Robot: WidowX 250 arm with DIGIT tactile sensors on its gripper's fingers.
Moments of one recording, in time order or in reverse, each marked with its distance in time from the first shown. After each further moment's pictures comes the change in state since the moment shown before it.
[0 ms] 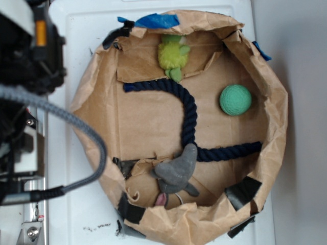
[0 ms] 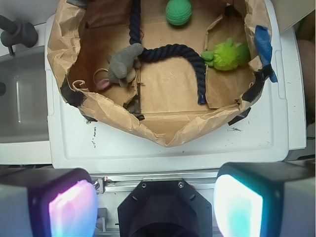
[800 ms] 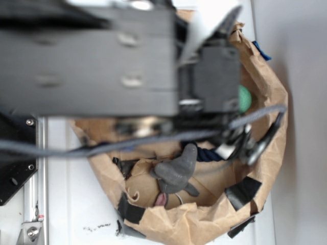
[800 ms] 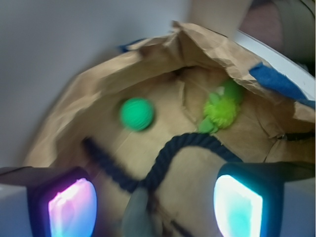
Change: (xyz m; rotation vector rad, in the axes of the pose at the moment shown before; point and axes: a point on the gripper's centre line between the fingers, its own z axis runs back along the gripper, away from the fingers) arm 0.122 0.012 -0.069 0.060 -0.292 0.892
